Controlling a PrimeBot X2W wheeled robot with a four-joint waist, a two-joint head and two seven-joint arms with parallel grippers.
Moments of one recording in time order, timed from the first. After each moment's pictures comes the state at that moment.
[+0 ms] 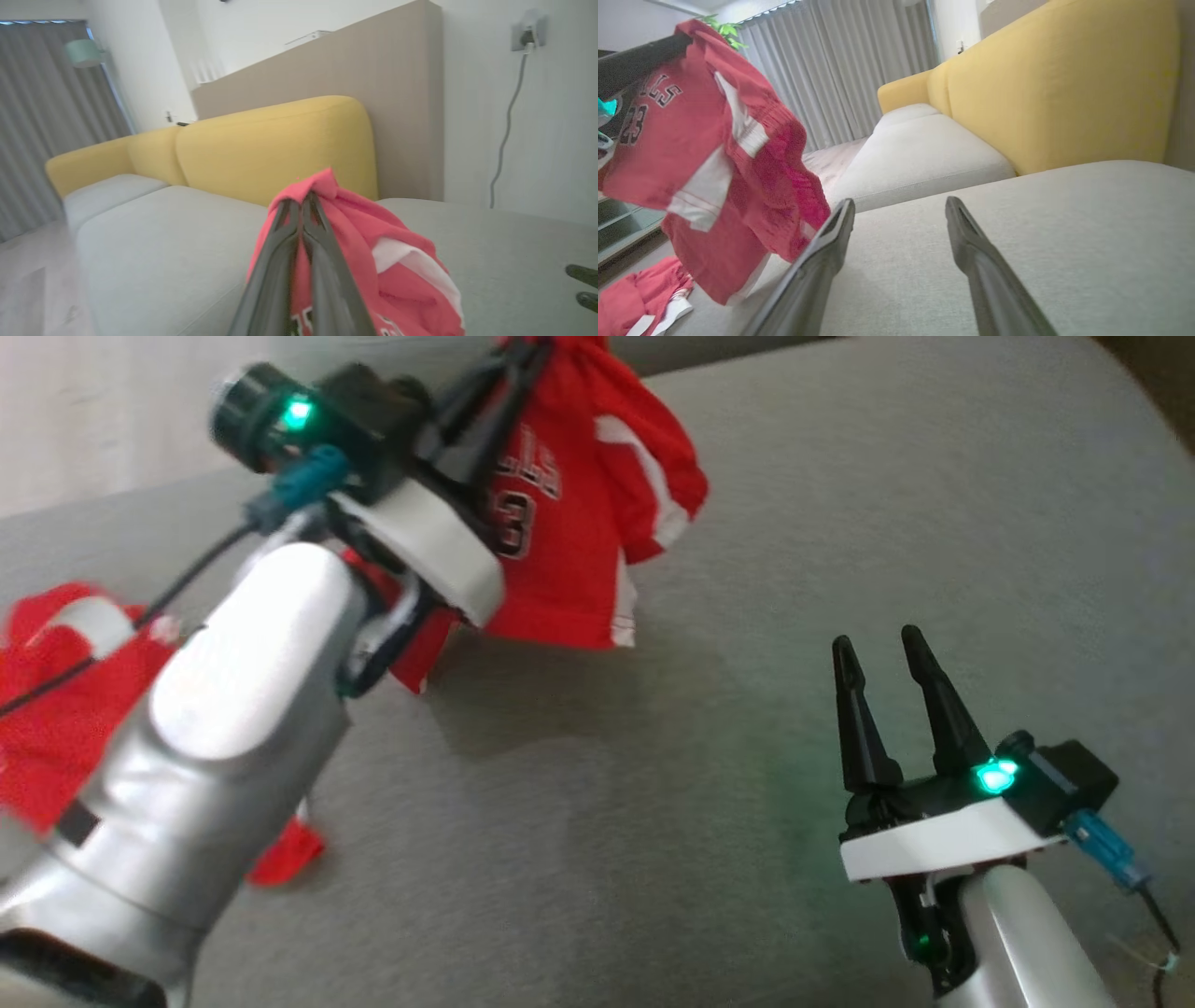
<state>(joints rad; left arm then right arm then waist) -0.92 0.31 -0.74 0.30 -0.50 -0.09 0.04 -0.12 -0.05 0.20 0.16 0.30 0.13 -0.25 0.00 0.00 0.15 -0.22</state>
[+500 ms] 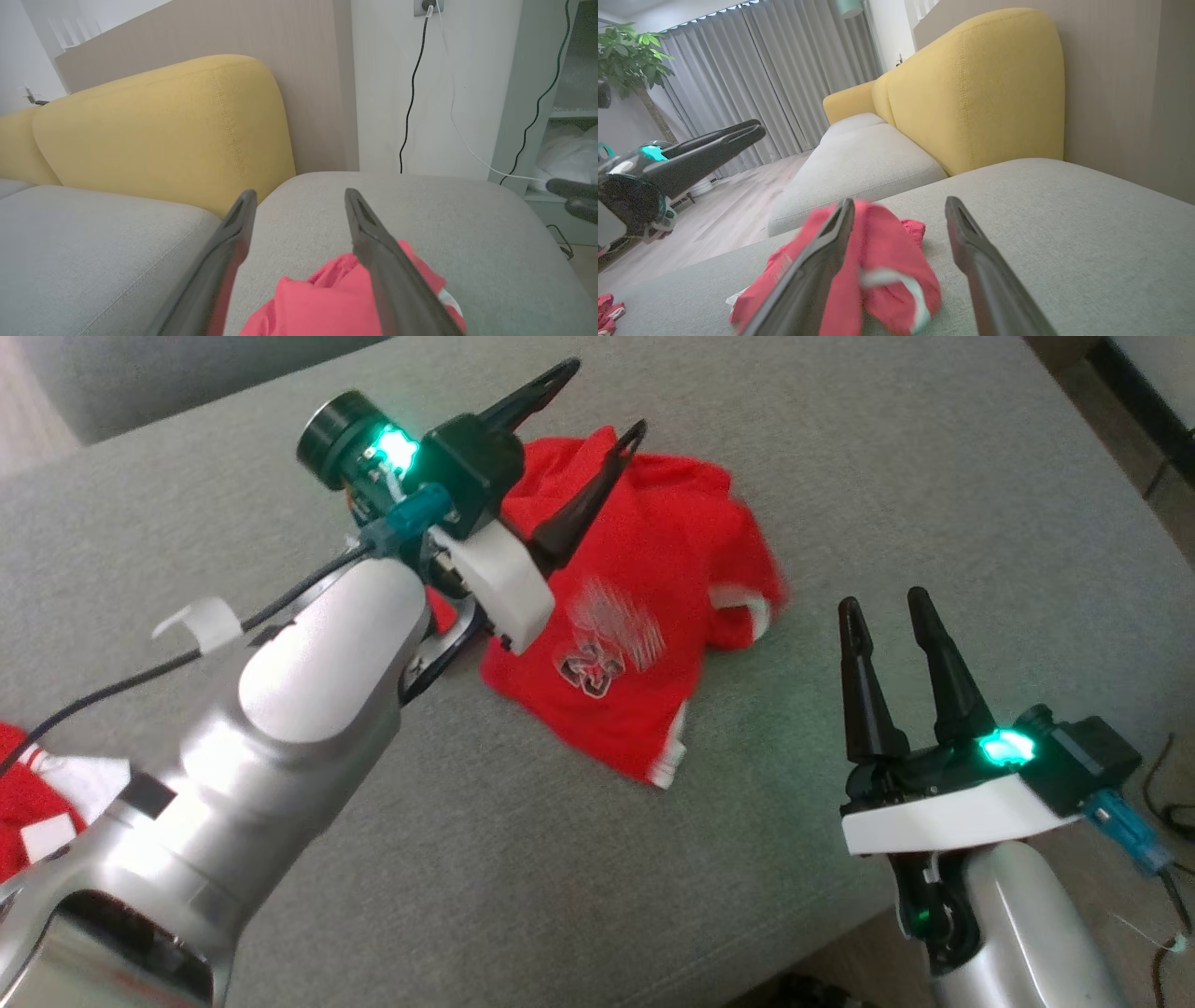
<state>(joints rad) -0.98 0.23 -0.89 0.51 -0.46 -0.12 -0.05 -0.15 -0.05 0.21 0.11 0.36 0.13 -0.25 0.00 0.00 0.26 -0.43</state>
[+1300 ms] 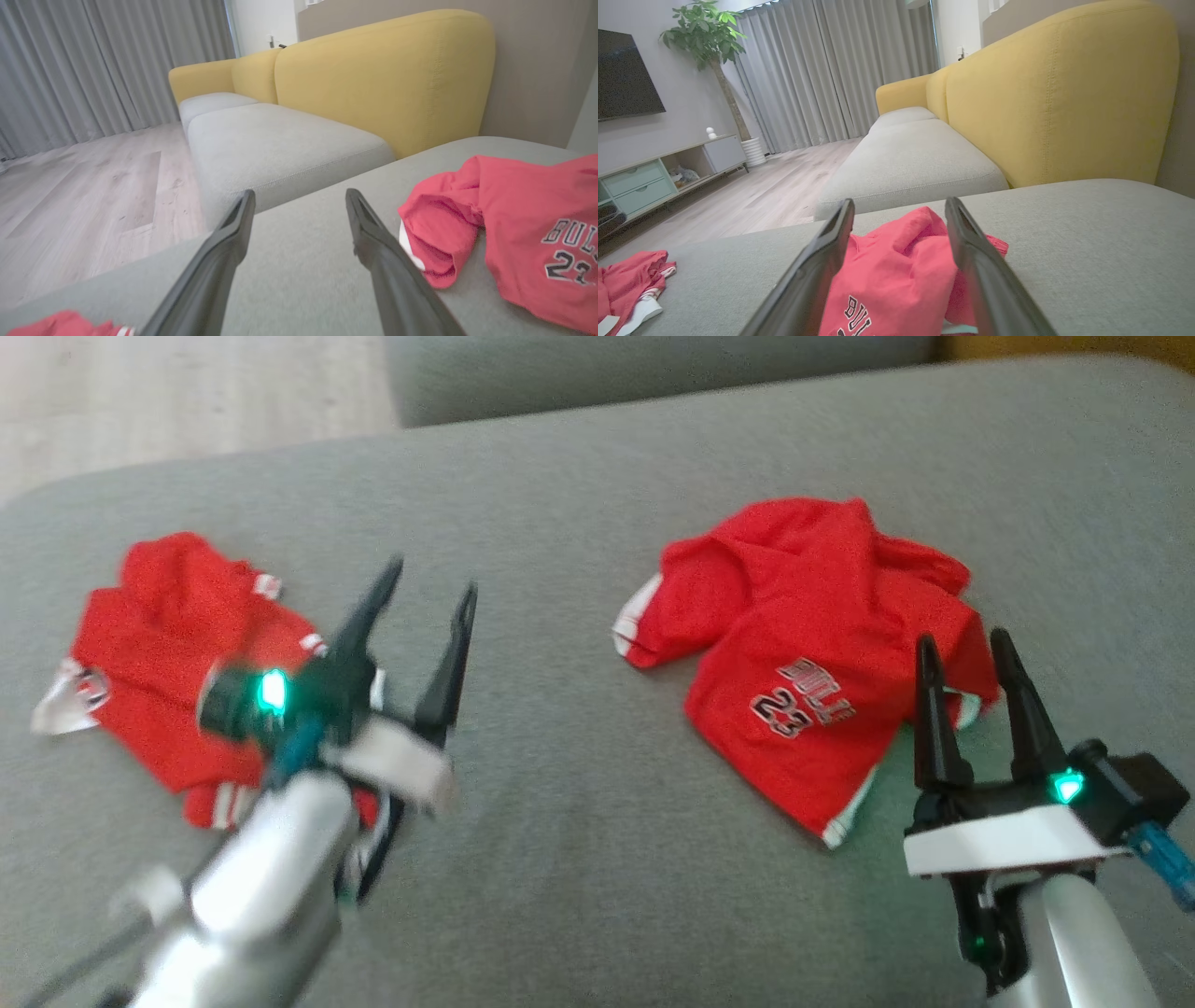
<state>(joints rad) -0.61 0.33 -0.78 0.48 -0.53 0.11 -0.25 -0.10 -0.05 0.06 0.15 0.23 0.13 -0.26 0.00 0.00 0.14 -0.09</state>
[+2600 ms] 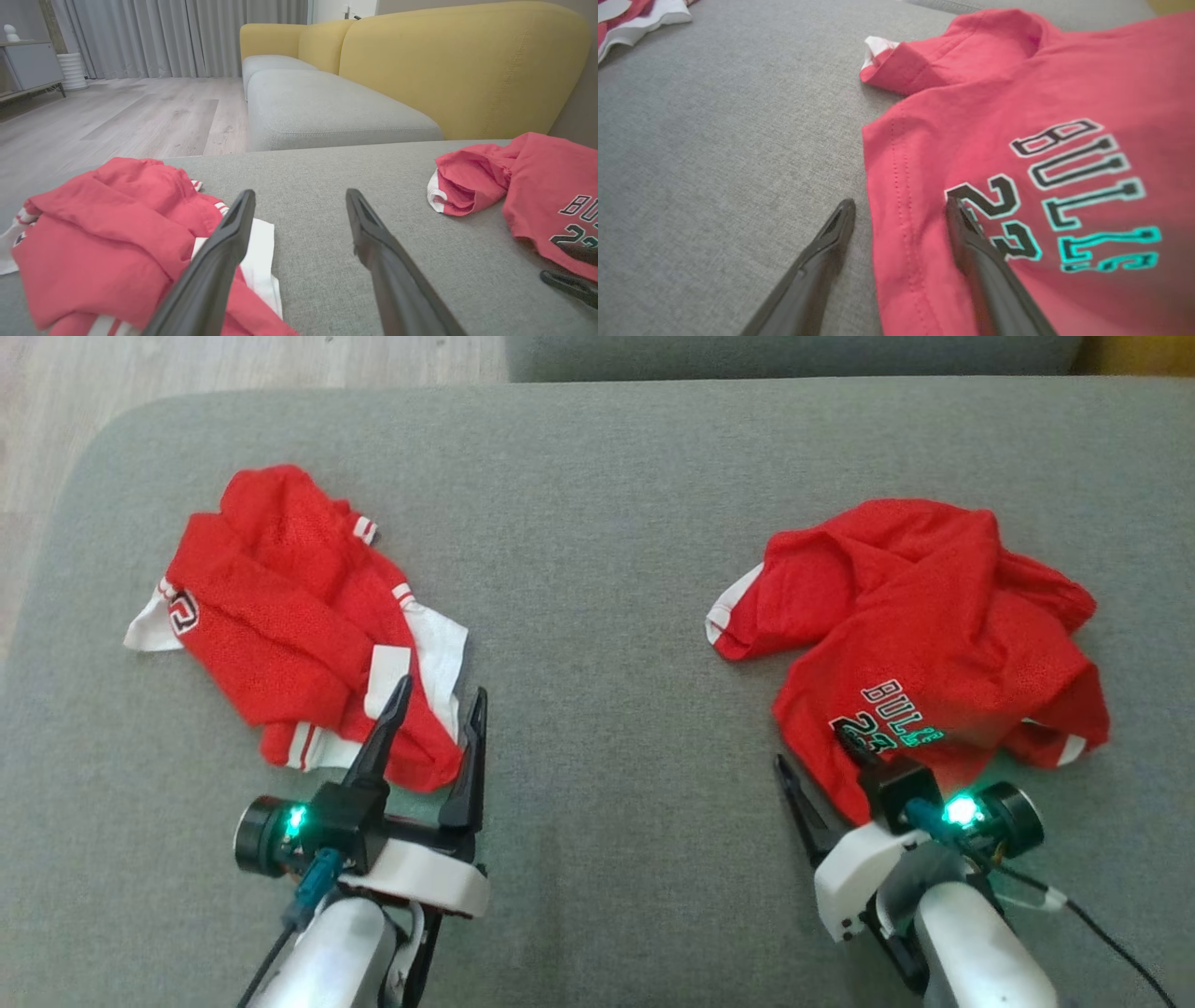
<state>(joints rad) -0.25 0.17 -0.48 0.32 -0.32 0.09 -0.25 -0.22 -0.05 0.20 0.55 -0.15 0.13 -0.07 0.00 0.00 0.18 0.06</state>
